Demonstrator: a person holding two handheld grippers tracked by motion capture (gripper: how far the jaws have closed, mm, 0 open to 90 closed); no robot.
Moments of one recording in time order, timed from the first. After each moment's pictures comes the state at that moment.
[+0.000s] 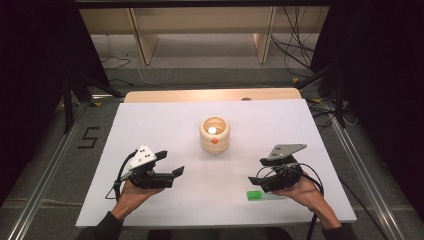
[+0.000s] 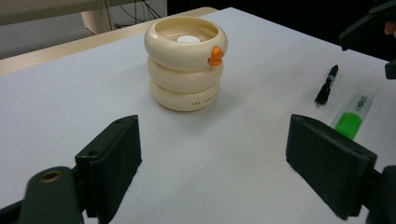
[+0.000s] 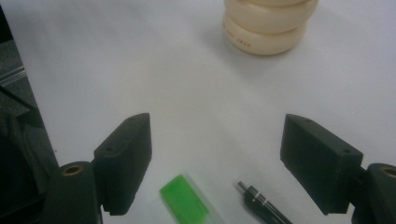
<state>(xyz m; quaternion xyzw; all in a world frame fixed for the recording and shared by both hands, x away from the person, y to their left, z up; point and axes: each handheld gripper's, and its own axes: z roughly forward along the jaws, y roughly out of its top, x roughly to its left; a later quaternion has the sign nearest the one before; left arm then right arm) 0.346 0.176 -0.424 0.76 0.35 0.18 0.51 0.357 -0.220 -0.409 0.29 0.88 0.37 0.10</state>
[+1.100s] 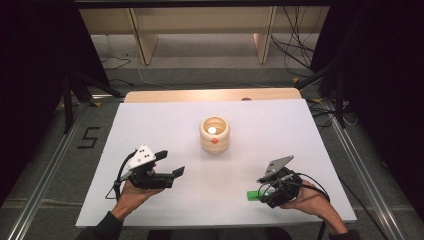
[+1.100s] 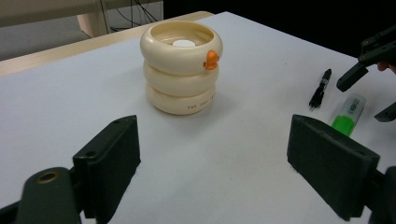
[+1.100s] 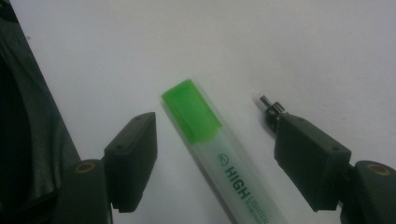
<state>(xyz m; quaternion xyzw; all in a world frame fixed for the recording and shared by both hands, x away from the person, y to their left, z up) 0.345 0.176 -0.423 0.76 0.35 0.18 0.51 0.347 -0.223 -0.440 0.25 0.94 0.24 0.06</state>
